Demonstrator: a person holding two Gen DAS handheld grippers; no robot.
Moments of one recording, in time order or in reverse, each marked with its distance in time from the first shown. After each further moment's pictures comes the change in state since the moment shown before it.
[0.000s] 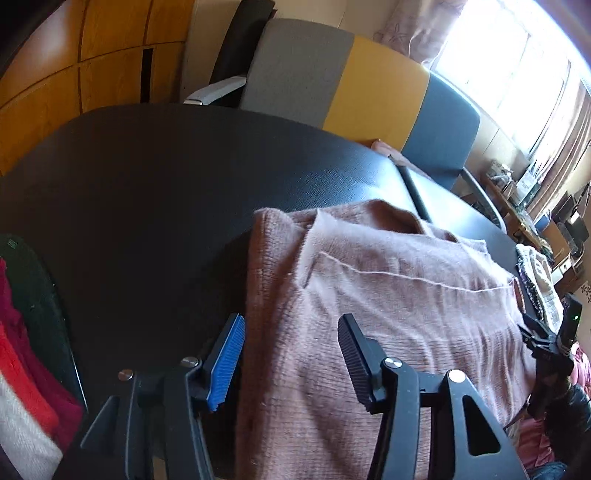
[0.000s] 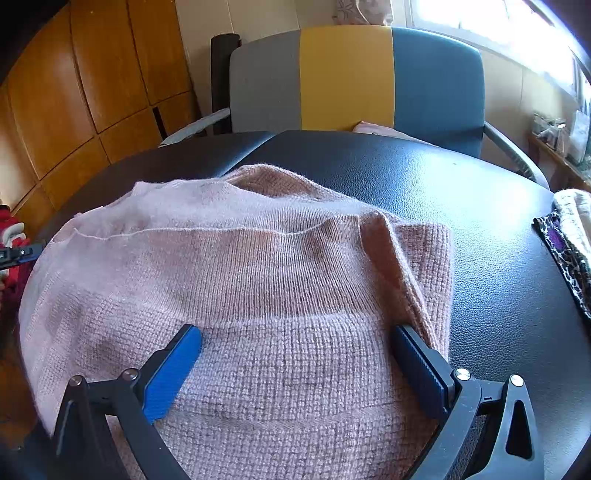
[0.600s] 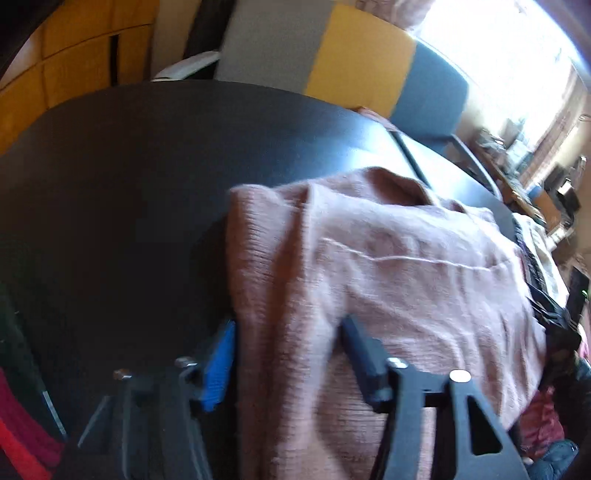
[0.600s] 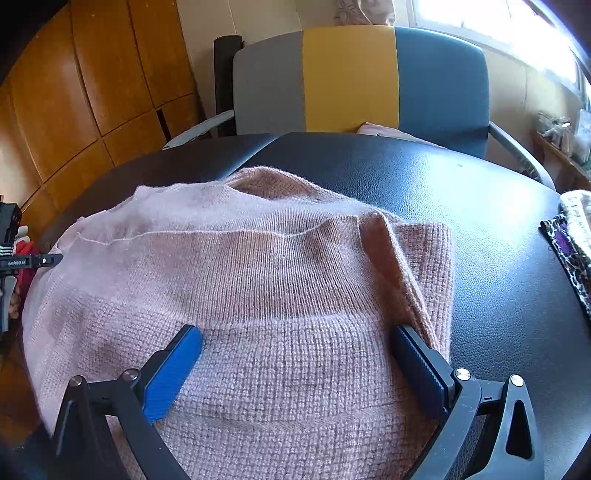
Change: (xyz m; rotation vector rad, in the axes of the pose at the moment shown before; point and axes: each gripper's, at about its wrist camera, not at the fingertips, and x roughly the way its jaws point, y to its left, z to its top) left arm 0.047 -0.001 0.011 0.072 0.109 -0.076; right arm 0.002 0.001 0.003 0.006 -0.006 0.019
